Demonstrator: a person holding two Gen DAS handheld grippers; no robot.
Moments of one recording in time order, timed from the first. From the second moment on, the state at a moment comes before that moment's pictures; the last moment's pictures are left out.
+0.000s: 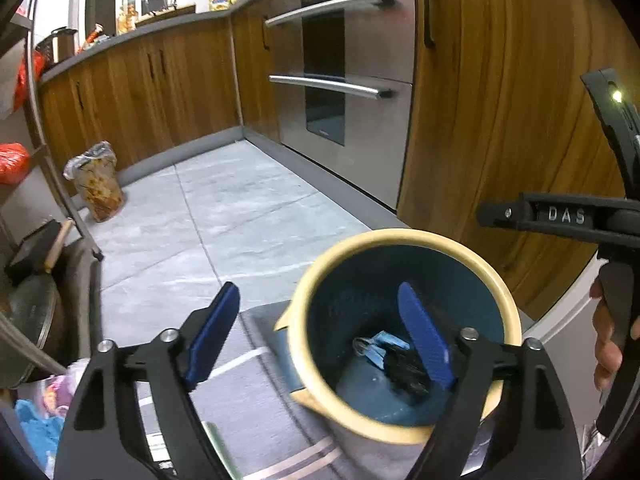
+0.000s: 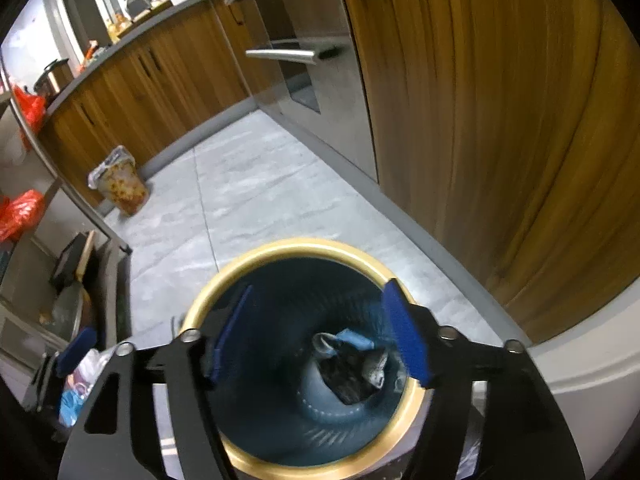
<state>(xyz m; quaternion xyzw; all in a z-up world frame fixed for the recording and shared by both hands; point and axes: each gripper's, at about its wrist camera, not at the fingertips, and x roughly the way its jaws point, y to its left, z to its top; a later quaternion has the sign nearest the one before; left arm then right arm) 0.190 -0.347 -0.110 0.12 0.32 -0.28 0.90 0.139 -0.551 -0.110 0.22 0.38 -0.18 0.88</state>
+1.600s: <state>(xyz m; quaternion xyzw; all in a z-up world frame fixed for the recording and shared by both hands) 0.017 0.015 -0.068 0.07 0.33 -0.05 0.94 0.080 -0.273 -0.024 0.21 0.32 -0.05 0.92</state>
